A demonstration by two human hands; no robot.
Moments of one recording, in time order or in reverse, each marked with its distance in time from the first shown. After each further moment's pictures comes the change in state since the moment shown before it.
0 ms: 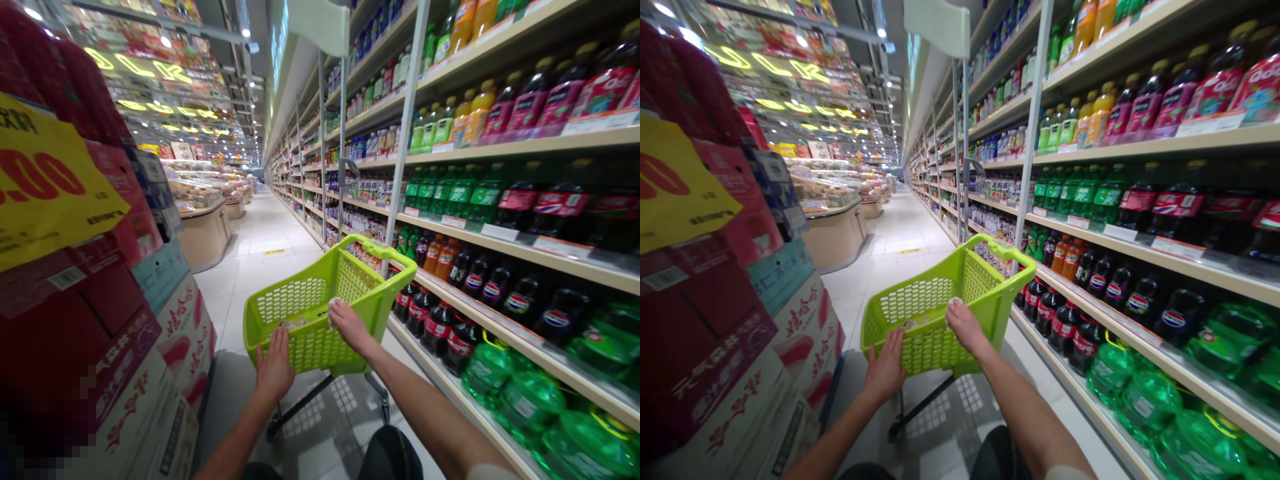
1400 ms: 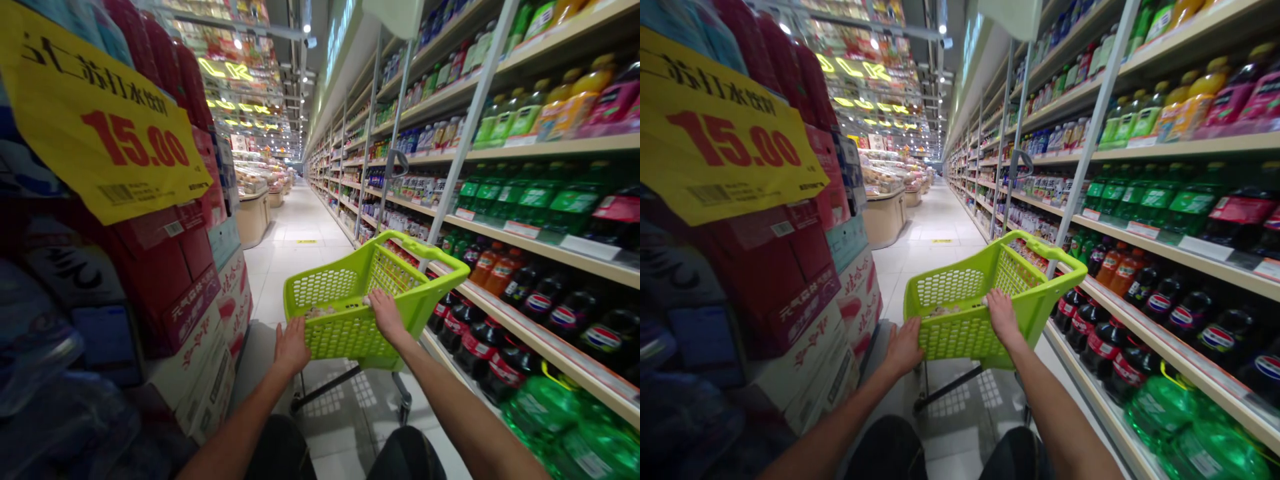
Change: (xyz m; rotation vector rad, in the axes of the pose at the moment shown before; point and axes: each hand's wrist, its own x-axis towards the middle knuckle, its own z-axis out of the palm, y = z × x) left_hand -0.024 -0.037 0.006 -0.105 0.004 -0.113; right_hand -0.005 0.003 0.002 -0.030 -0.124 0.197
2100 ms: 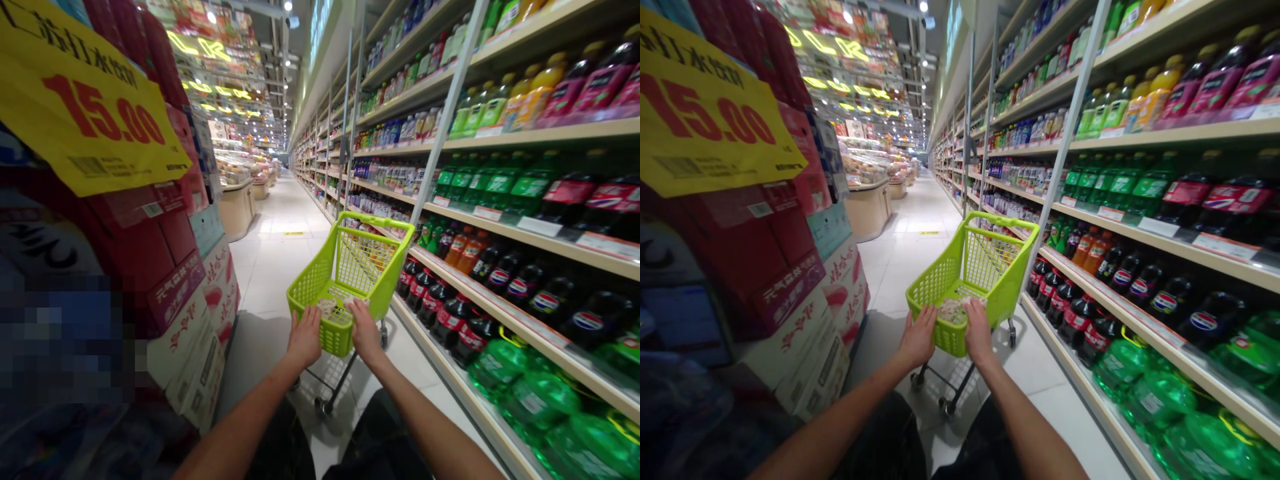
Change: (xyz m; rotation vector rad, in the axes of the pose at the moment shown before) left_hand -0.026 0.048 0.015 0.033 -0.027 0.306; right_hand -0.080 -0.073 0.000 0.312 0.206 0.130
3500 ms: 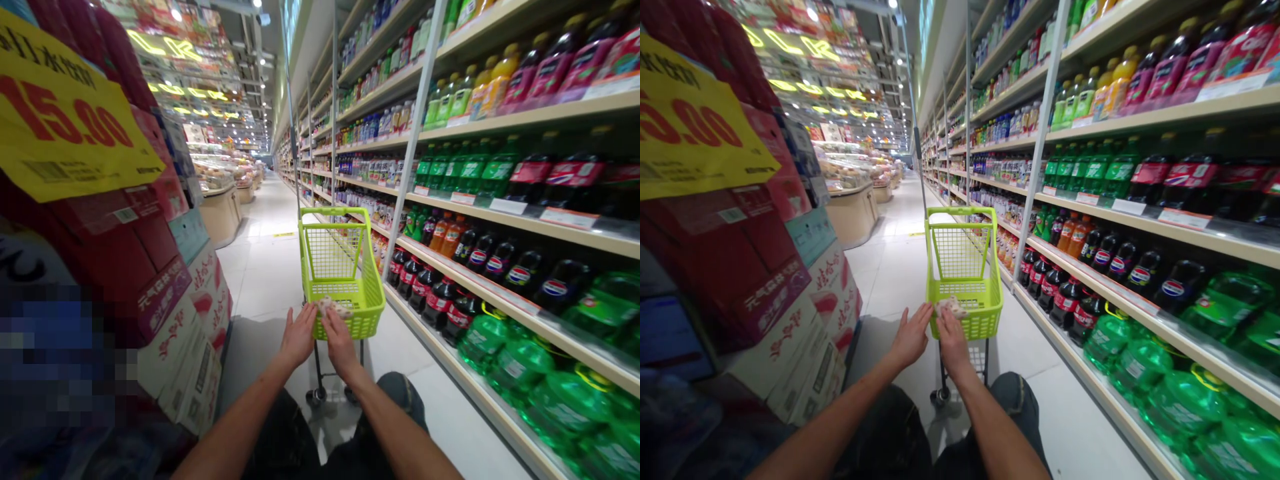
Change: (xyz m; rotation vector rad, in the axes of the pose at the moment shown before) left_hand -0.008 0.004 0.015 0.011 0.128 0.113; right_hand -0.054 -0.030 0.036 -0.027 0.196 -0.221
